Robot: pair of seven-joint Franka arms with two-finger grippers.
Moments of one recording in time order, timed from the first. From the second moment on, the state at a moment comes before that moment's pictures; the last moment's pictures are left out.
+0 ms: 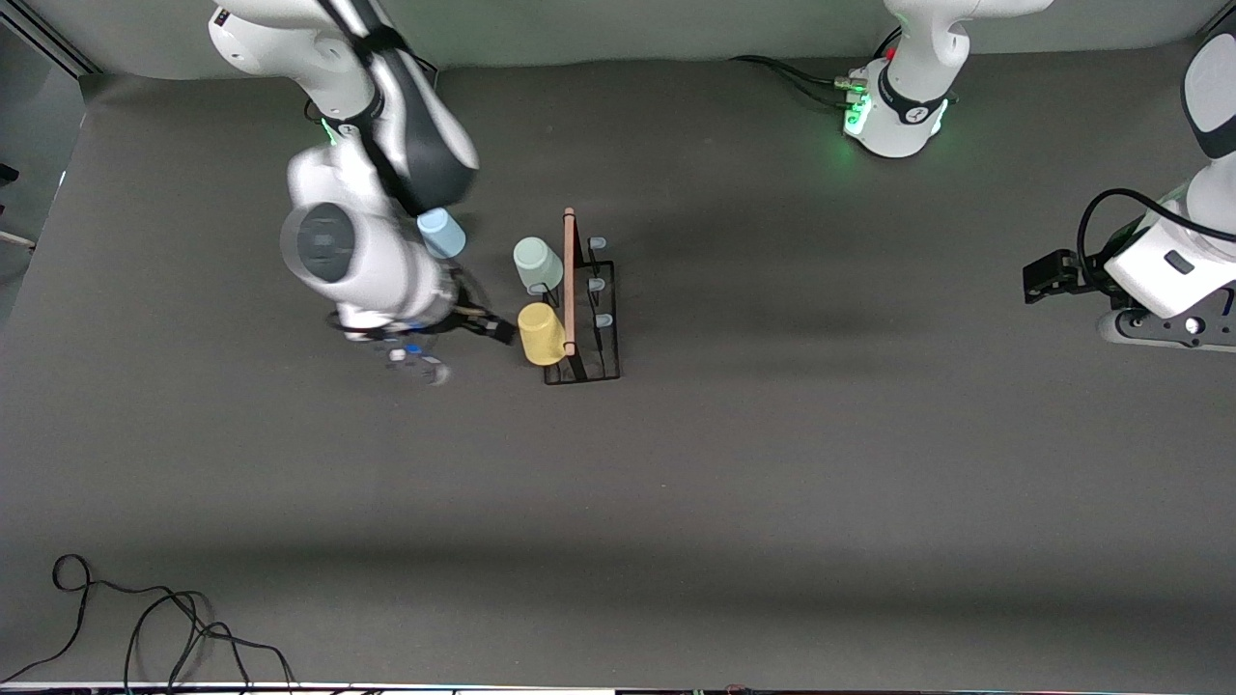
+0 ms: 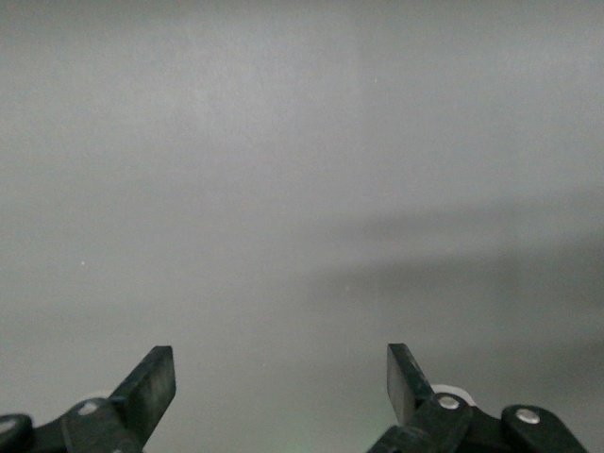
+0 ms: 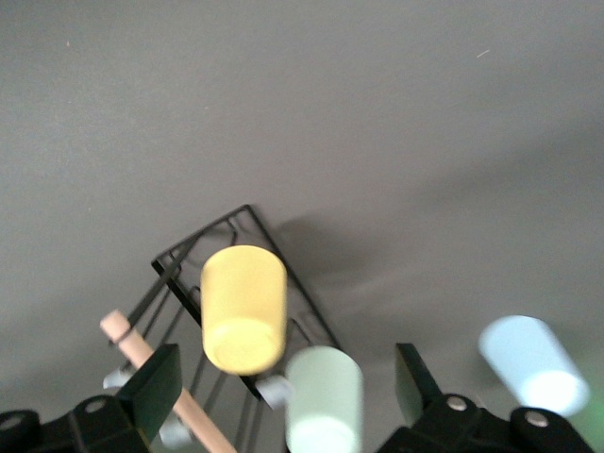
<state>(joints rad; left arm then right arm) -0.03 0.03 -0.01 -1.71 0.04 1.66 0.05 0.96 0.28 -0.62 -1.71 0.35 1.77 0.69</state>
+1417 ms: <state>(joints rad) -0.07 -0.01 0.00 -1.73 0.04 1.77 -0.02 0.96 0.29 -1.10 -1.37 0.23 1.32 -0.03</state>
